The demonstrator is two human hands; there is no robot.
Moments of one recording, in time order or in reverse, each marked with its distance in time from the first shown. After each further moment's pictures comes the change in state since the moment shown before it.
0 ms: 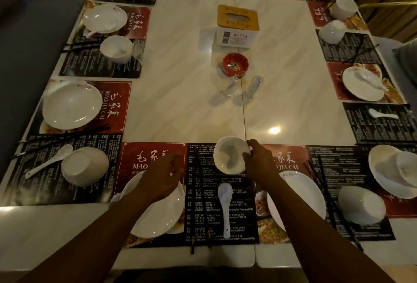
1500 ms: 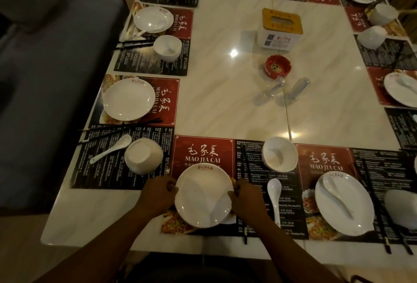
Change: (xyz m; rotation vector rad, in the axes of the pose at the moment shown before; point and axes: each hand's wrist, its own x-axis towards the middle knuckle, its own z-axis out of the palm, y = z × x) left_hand -0.068 -0.143 -0.065 0.118 -0.010 -0.248; right_hand -0.113 -0.096 0.146 -0.058 -0.140 0.078
